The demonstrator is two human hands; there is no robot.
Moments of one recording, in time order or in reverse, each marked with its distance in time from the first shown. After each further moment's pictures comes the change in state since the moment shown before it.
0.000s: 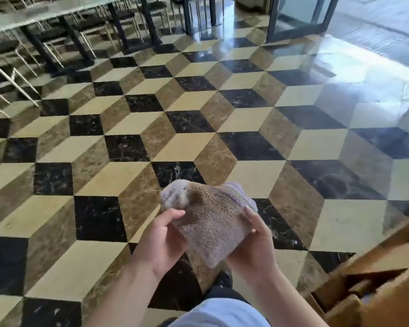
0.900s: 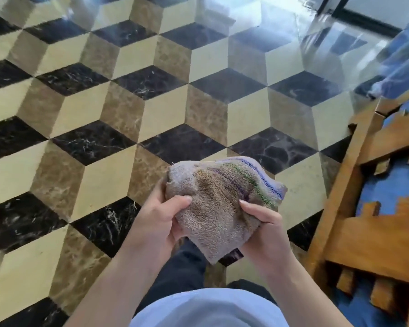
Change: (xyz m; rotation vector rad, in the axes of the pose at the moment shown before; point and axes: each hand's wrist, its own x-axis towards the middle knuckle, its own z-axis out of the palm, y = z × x) left_hand 0.435 0.149 0.204 0.447 -0.163 -0.281; right_hand 0.283 -0.293 0.022 0.061 0.250 -0.491
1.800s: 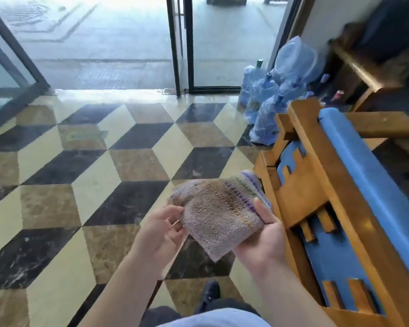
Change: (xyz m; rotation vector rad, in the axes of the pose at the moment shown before) left_hand 0.460 0.134 0.452 0.064 -0.361 -0.418; right_hand 0.247 -0.487 -0.043 0.540 0.248 -0.558
